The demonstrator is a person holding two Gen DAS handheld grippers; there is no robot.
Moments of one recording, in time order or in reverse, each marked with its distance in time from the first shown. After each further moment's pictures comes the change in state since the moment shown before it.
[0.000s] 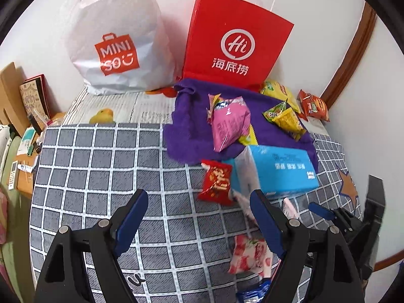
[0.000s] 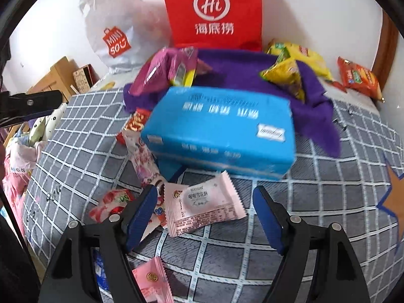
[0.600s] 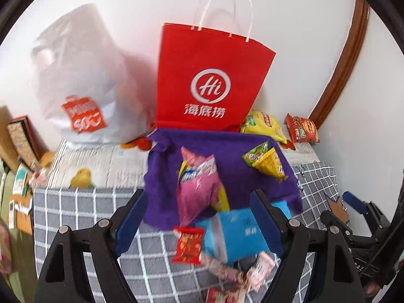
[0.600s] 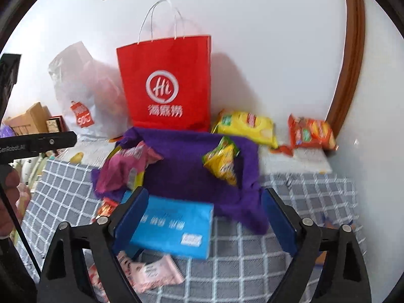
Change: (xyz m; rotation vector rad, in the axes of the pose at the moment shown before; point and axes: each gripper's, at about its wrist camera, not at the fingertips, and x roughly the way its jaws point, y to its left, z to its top) left arm -0.004 -0.047 0.088 0.053 -0.081 -0.025; right arm -0.085 -0.045 0.093 0.063 -0.231 -0.179
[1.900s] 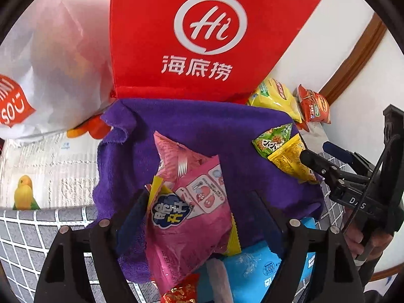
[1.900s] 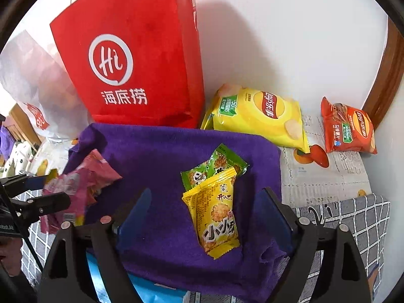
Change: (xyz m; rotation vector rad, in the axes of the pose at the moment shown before) left arm 0.157 -0.004 0.031 0.021 0.213 -0.095; right arm 0.174 -0.042 0.062 0.007 0.171 0.047
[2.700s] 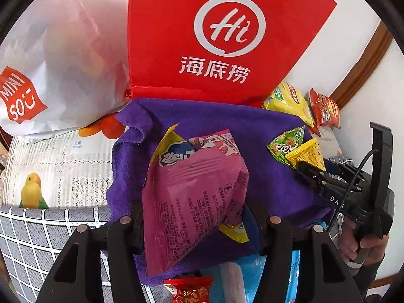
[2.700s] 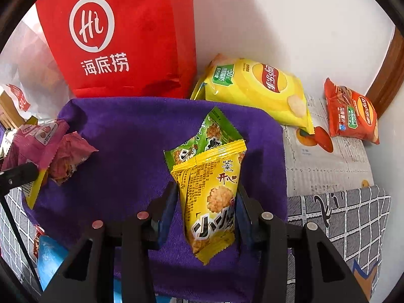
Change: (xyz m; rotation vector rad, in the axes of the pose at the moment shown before) left arm 0.001 0.014 0.002 -0.029 -0.002 0.053; right arm 0.037 -0.006 -0.009 -0.023 0.104 -0.058
